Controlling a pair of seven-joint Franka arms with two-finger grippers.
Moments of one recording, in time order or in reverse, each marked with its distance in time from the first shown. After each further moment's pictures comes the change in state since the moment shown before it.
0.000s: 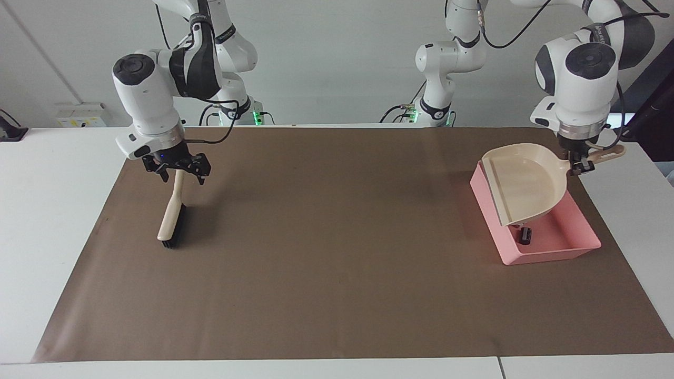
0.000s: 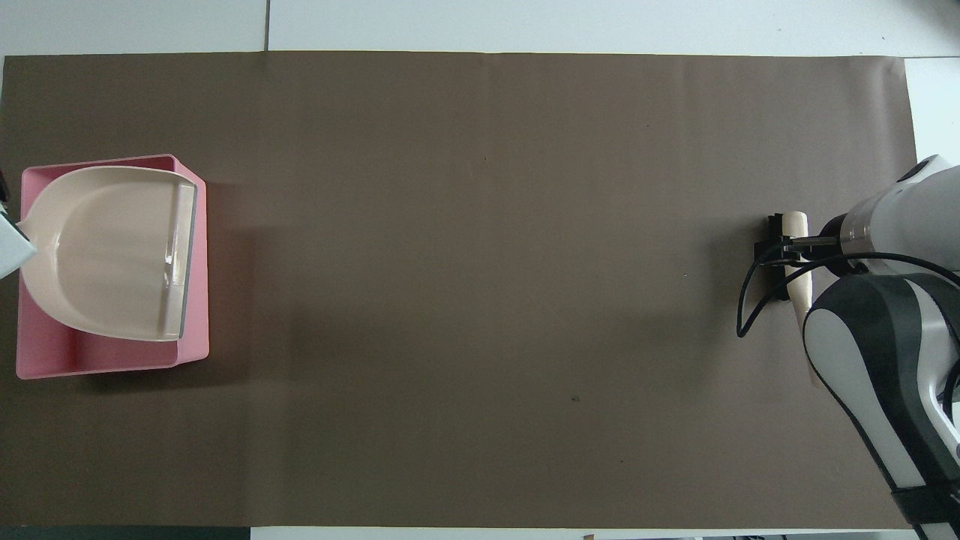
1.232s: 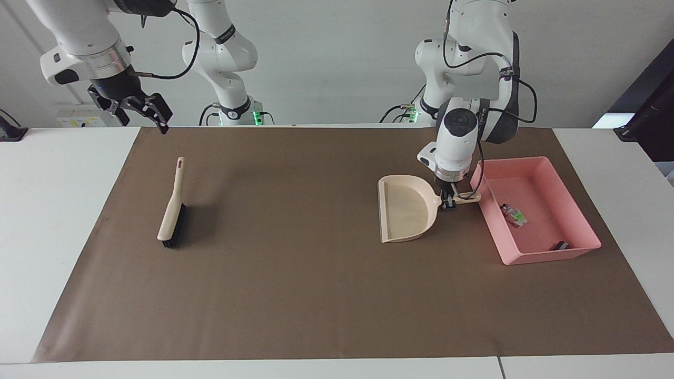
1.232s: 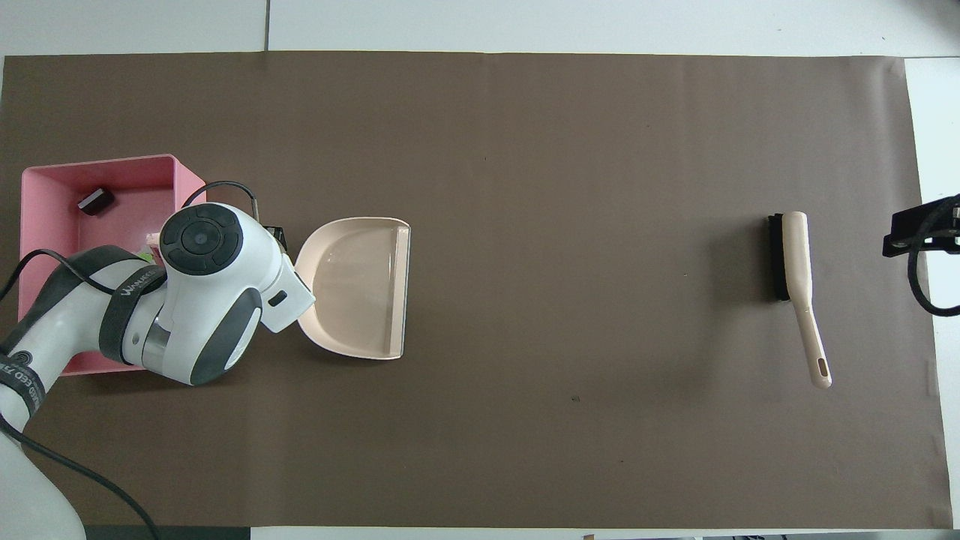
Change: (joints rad) left arm -0.276 0.104 -0.003 -0.316 -0.241 0.406 -0.293; right arm 0.061 0.015 -0.143 0.420 0.041 -0.512 0.042
